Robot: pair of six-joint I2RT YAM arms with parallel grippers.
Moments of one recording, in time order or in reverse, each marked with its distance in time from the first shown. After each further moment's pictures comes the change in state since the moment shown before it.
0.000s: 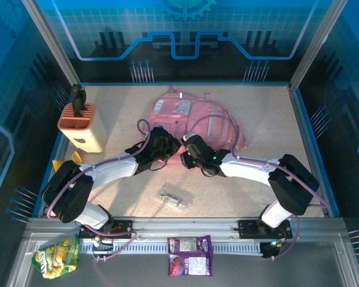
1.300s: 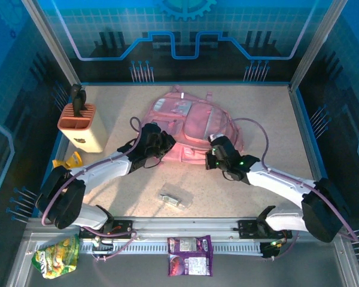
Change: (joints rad) left arm 0.086 -0.073 -0.003 -0.061 0.058 0.024; right arm -0.180 -0.345 -0.227 -0.094 -0.030 0.035
